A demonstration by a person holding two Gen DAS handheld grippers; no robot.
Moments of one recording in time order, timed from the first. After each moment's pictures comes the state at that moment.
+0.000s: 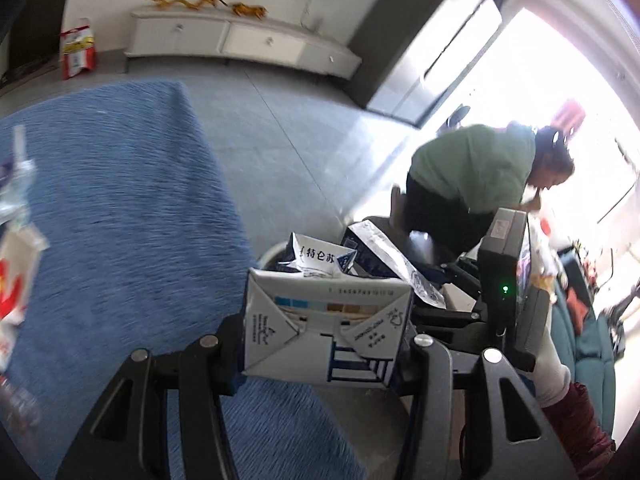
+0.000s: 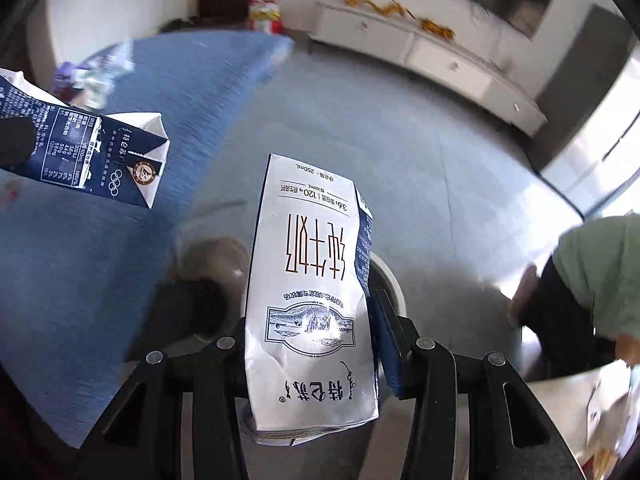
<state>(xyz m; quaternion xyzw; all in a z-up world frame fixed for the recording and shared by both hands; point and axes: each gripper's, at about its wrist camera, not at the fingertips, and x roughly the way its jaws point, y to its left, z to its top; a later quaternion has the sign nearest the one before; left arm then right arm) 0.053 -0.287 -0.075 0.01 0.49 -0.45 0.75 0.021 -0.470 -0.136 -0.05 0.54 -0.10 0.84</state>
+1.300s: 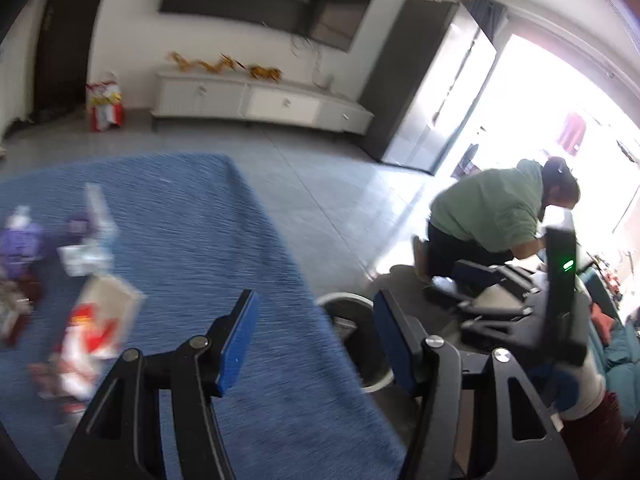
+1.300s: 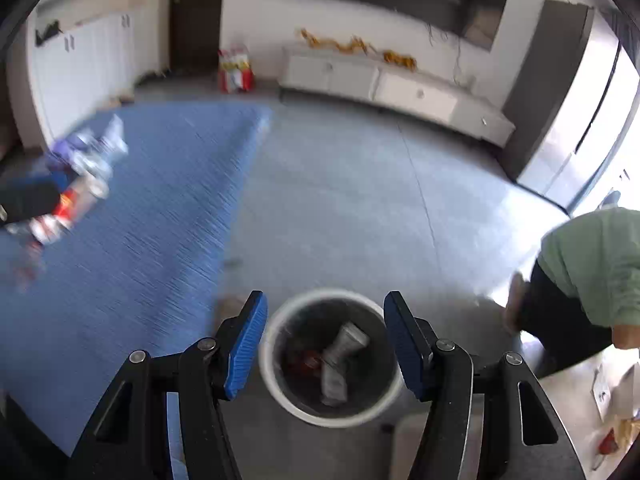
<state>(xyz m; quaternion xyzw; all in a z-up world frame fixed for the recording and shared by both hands) 0.066 -0.175 -0.014 -0.01 0.38 -0.41 0.83 0.022 -0.408 -0.046 -0.02 0.43 -0.12 0.90</state>
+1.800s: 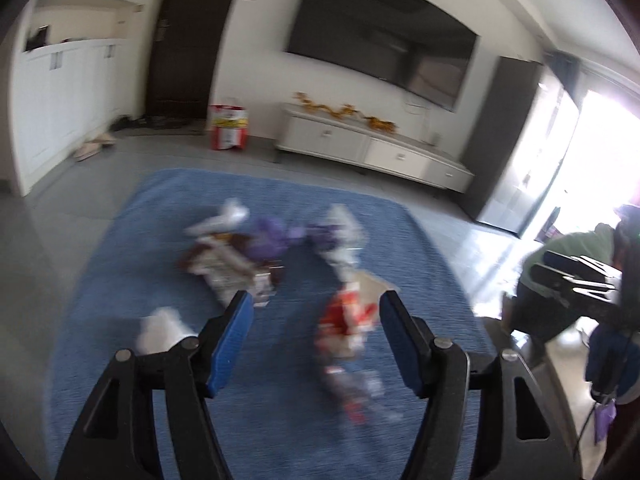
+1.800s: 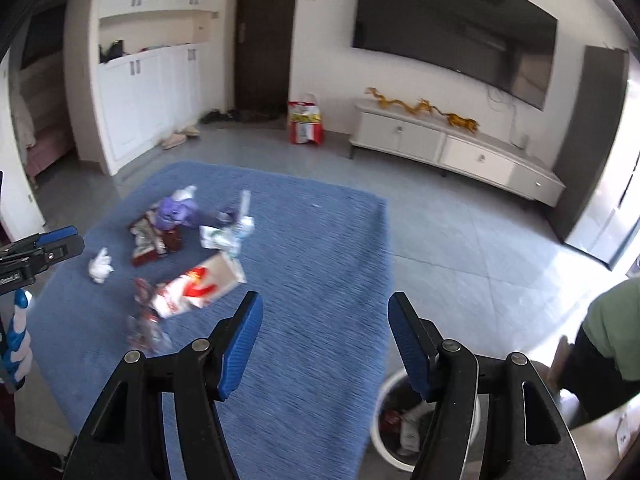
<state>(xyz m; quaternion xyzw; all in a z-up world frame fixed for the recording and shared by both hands) 0.100 0.058 -0.021 -0.05 0.34 -0.24 0.91 0.070 -0.266 -0.002 -0.03 0.37 -0.02 0.93</state>
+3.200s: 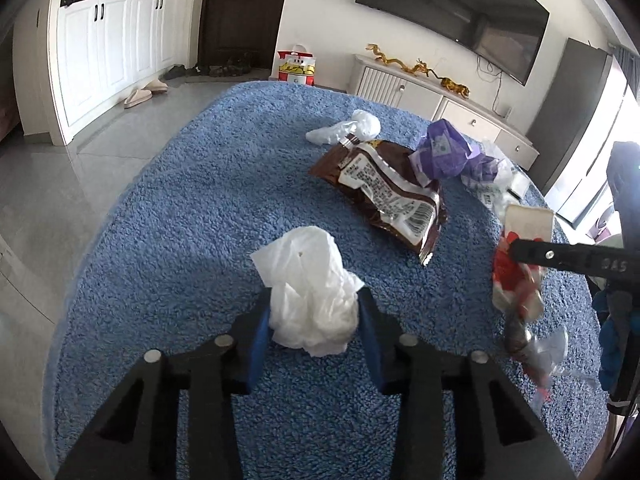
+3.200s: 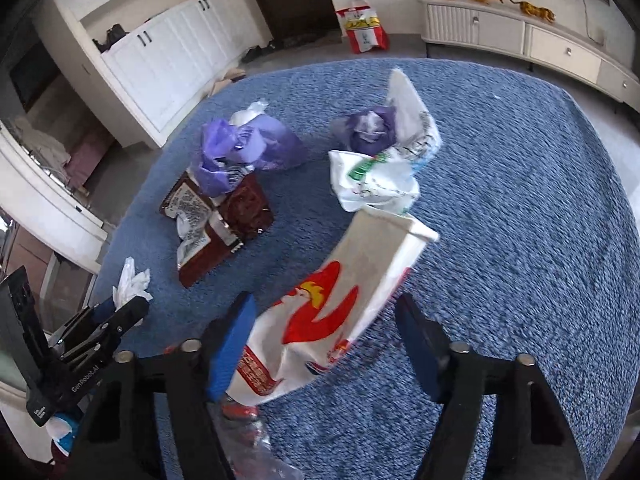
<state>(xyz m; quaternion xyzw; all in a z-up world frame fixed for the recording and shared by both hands) 0.169 0.118 -0.145 -0.04 0.42 -0.15 0.89 0.222 -0.152 -0.144 0.10 0.51 0.08 0.85</state>
